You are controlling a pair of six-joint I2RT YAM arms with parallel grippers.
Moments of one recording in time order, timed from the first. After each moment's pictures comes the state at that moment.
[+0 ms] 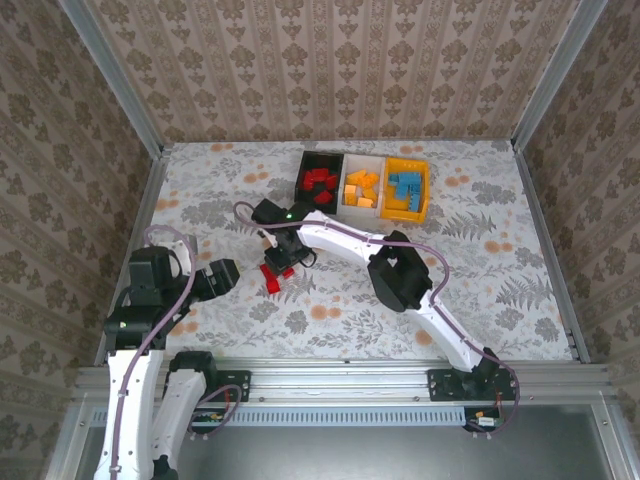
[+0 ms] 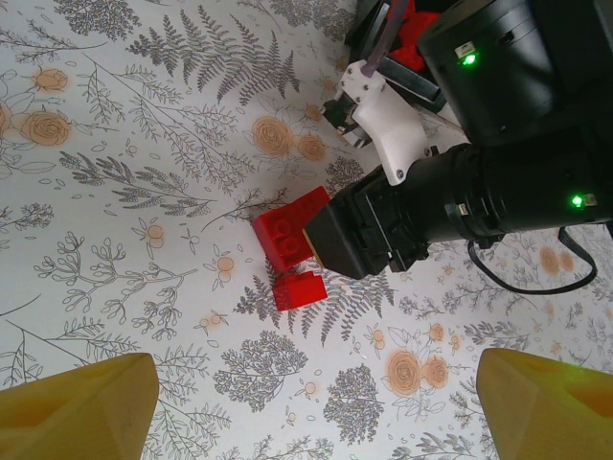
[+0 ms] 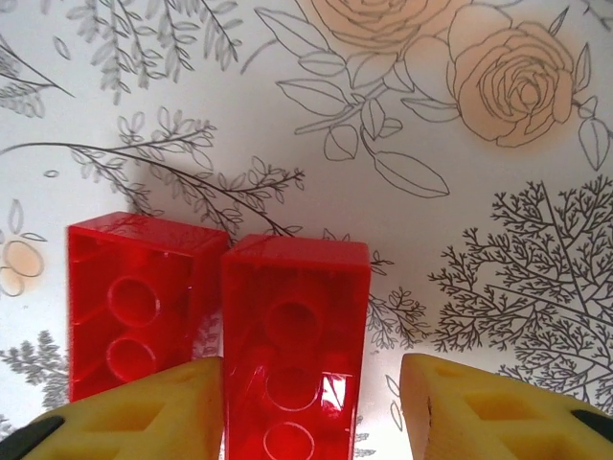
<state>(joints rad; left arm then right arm) -0.06 0.57 0.82 -1.00 0.35 -0.36 0.88 2.46 2.19 -1.03 -0.04 0.24</state>
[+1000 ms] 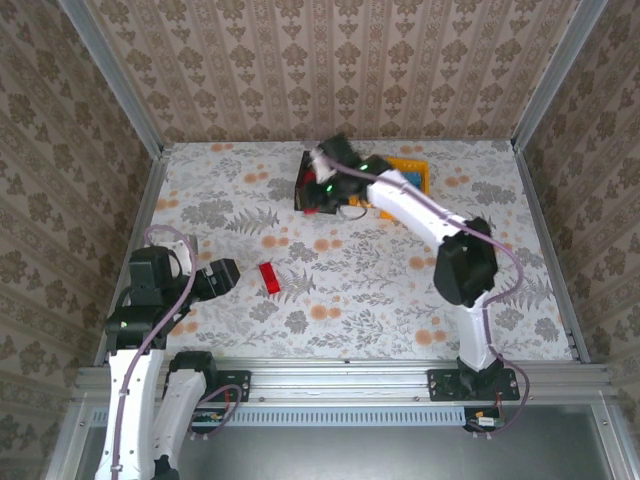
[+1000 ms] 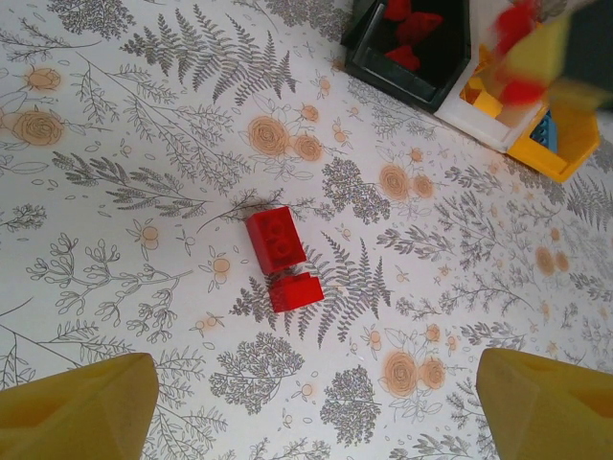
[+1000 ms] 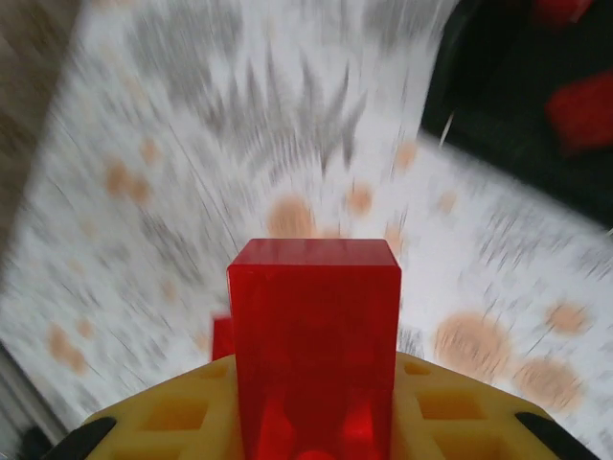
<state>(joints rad) -0.05 0.57 0.81 -0.98 0.37 -0.36 0.56 2.04 1.92 -0.73 -0.31 0.44</state>
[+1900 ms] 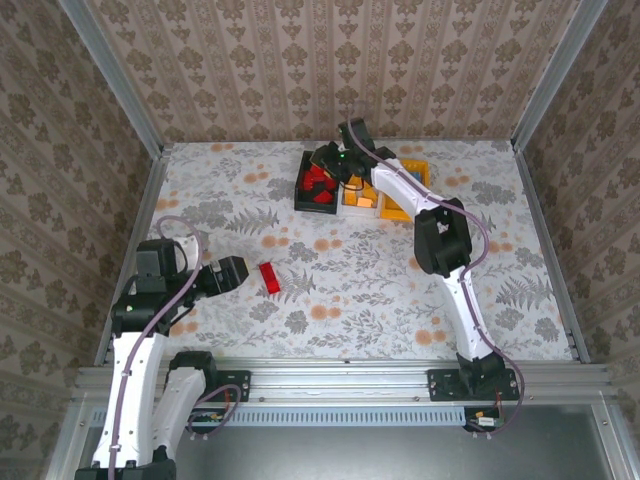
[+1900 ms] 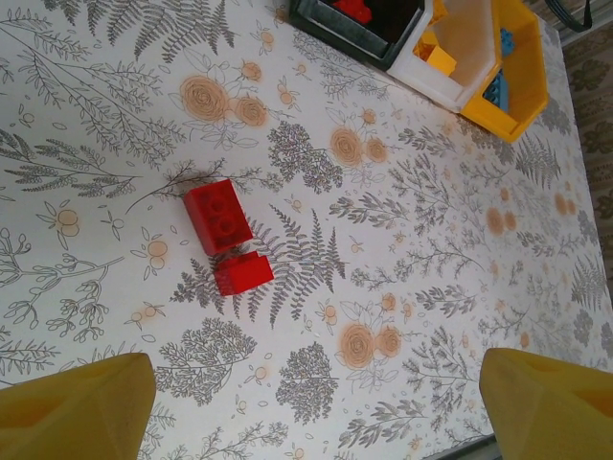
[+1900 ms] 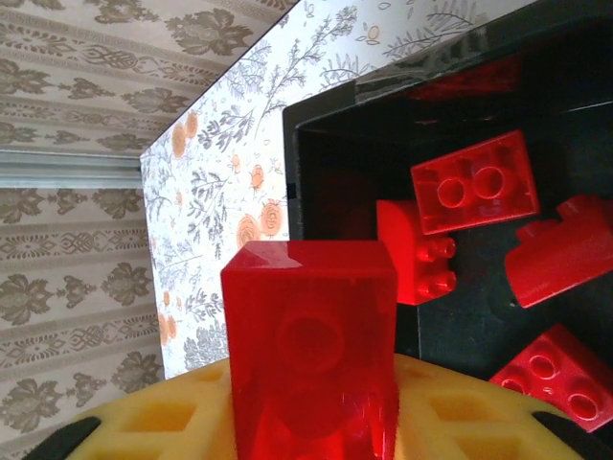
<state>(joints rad) -0.05 0.65 0.80 -0.94 0.52 -0.35 0.41 2.43 2.21 -0.43 -0.31 0.99</state>
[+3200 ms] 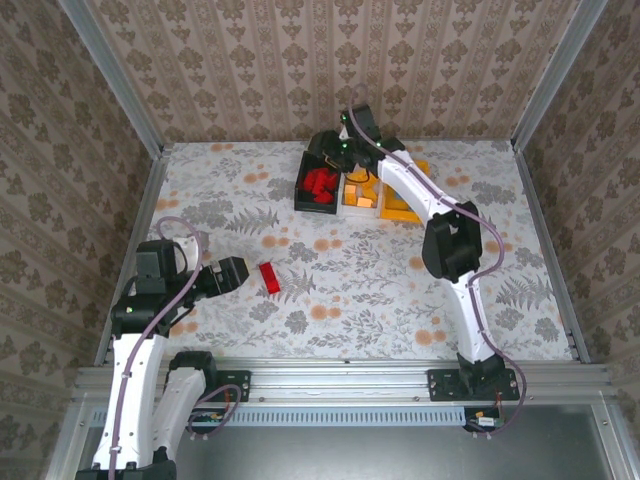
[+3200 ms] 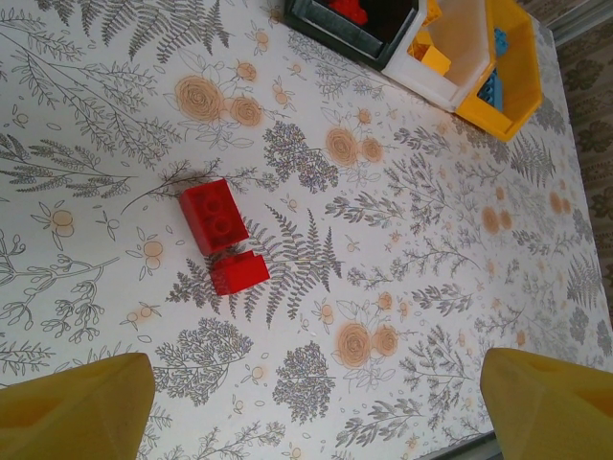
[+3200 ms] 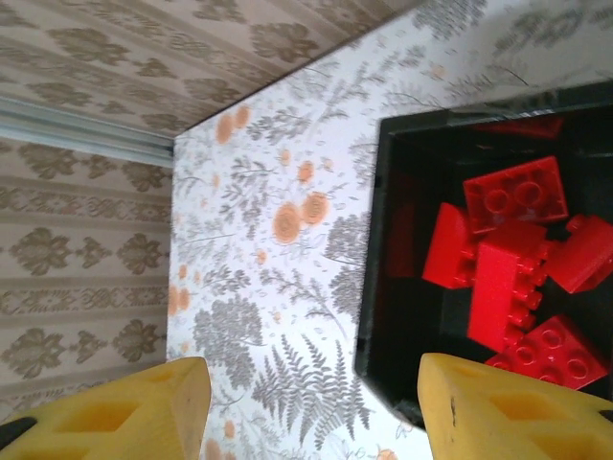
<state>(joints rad) -0.05 0.64 0.79 -0.94 0.53 -0.35 0.42 2.30 2.22 -0.54 -0.29 0.83</state>
